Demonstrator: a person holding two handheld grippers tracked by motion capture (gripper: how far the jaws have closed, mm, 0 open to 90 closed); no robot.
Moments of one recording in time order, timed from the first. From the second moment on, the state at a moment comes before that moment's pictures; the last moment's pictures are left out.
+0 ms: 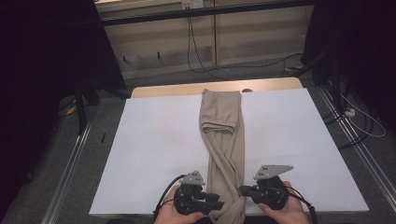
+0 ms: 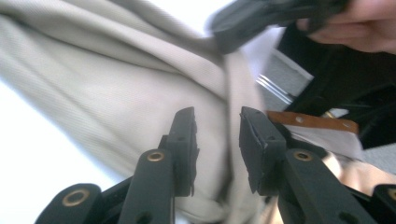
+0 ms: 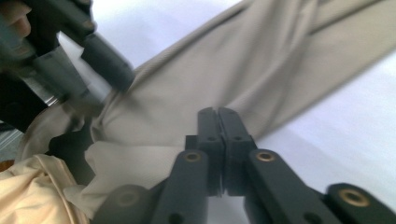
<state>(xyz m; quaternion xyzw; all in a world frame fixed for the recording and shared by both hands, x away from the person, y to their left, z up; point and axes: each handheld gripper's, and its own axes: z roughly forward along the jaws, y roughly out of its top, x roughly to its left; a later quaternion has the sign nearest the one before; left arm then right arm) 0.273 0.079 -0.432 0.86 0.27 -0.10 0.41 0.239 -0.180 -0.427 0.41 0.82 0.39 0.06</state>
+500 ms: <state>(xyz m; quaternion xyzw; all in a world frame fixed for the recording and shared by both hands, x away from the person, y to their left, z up) 0.306 0.026 -0.444 0.89 0.24 -0.04 0.38 0.244 -0.220 -0.435 0.46 0.82 0.32 0.11</state>
